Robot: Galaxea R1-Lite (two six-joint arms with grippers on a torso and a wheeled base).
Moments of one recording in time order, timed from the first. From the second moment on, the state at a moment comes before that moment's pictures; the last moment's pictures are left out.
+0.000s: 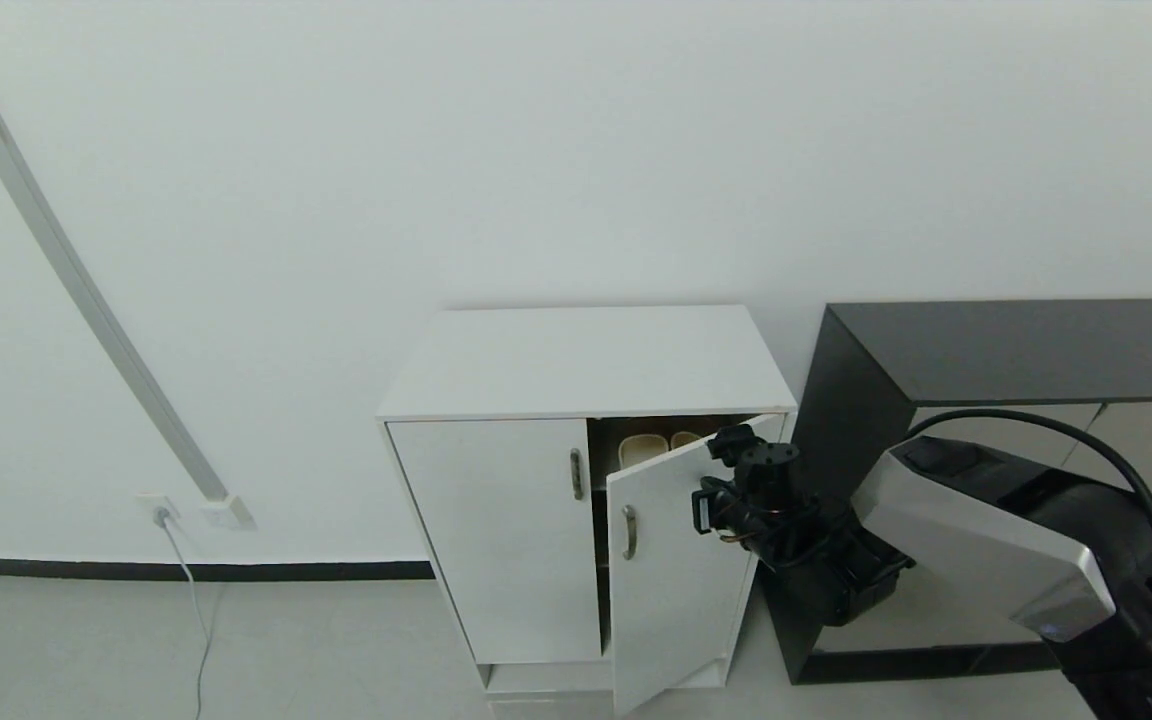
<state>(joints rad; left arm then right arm) 0.00 0.00 0.00 0.00 0.00 -0.01 0.50 2.56 -1.29 -0.98 -0.19 0.08</state>
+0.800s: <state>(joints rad) 0.00 0.00 0.00 0.00 0.00 -0.01 0.47 2.58 -1.38 -0.94 -0.19 0.08</state>
